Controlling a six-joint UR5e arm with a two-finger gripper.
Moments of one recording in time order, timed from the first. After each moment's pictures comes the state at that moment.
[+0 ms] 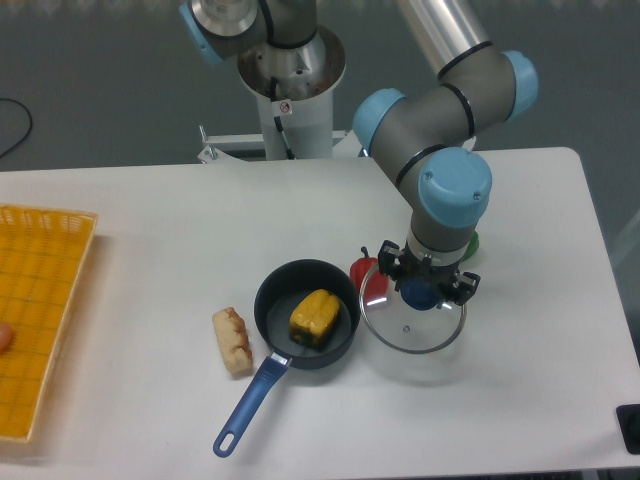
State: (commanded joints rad) arm 2.60 -2.00 -1.51 -1.20 1.57 0.98
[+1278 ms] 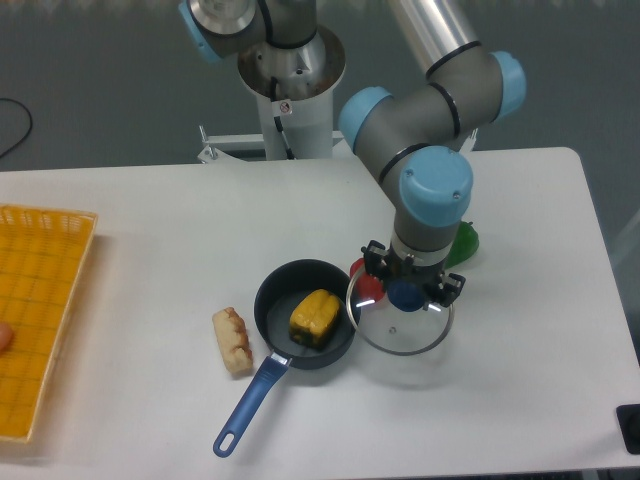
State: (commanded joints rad) arm 2.52 -1.97 -1.52 -1.19 1.56 0.93
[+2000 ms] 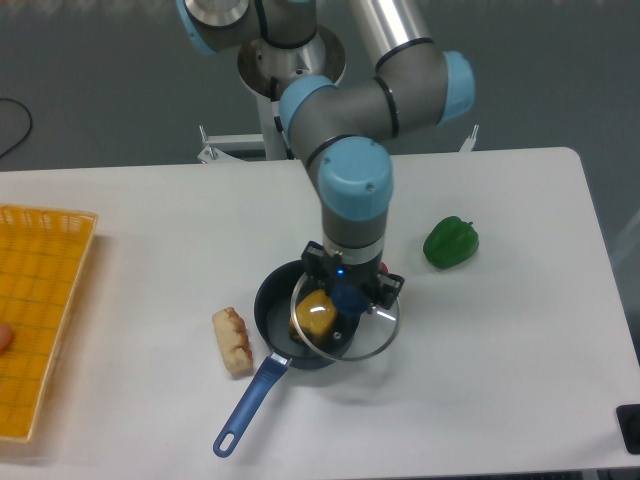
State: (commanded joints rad) arm 2.40 -1.92 -1.55 -1.19 1.56 0.81
